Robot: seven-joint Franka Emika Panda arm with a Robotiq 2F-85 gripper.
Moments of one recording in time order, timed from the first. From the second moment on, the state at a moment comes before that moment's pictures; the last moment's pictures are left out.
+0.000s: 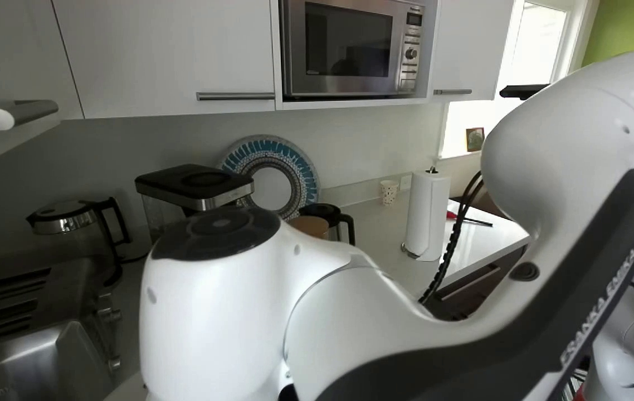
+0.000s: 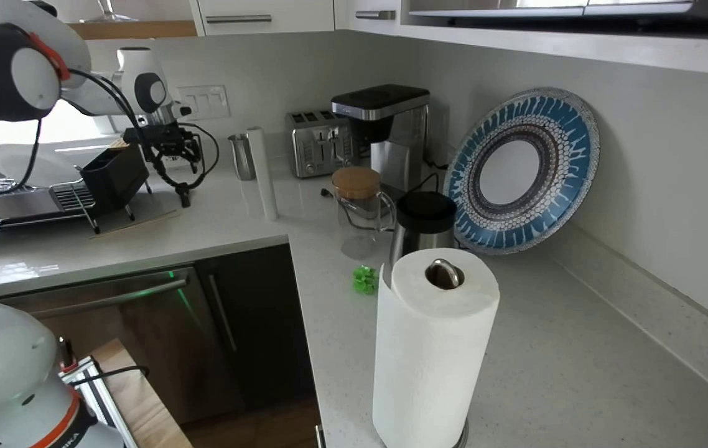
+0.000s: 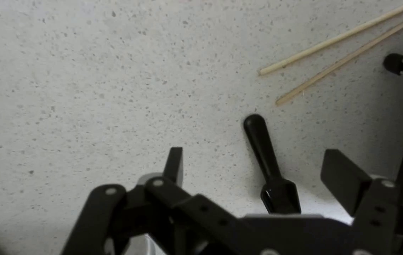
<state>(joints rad) 0.40 0.24 0.40 -1.79 -0.08 2.16 -0.01</state>
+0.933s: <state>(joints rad) 0.40 0.27 0.40 -1.75 -0.09 2.16 -0.01</state>
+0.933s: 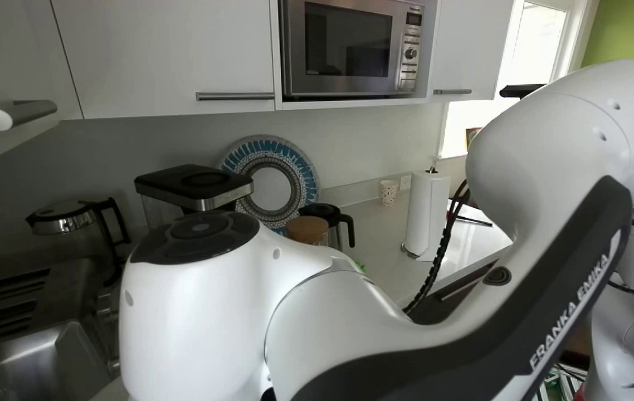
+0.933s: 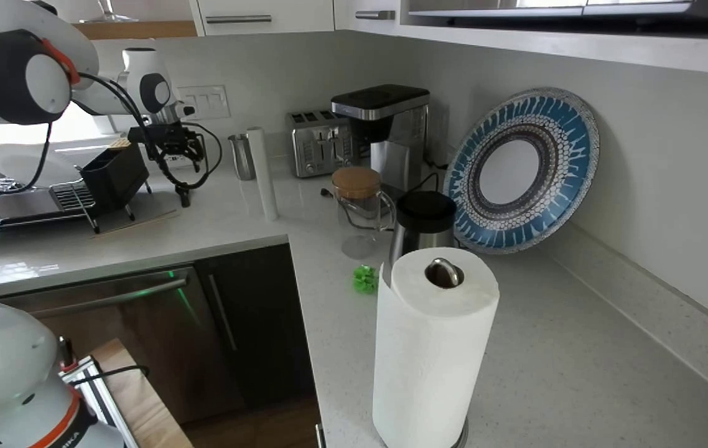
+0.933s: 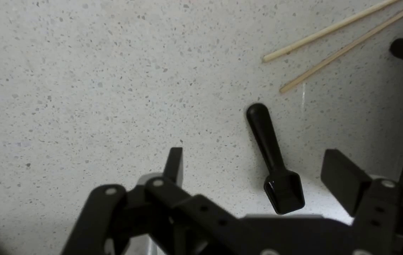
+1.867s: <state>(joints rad) 0.42 0.31 0.40 -1.70 -0.07 2.20 -0.02</state>
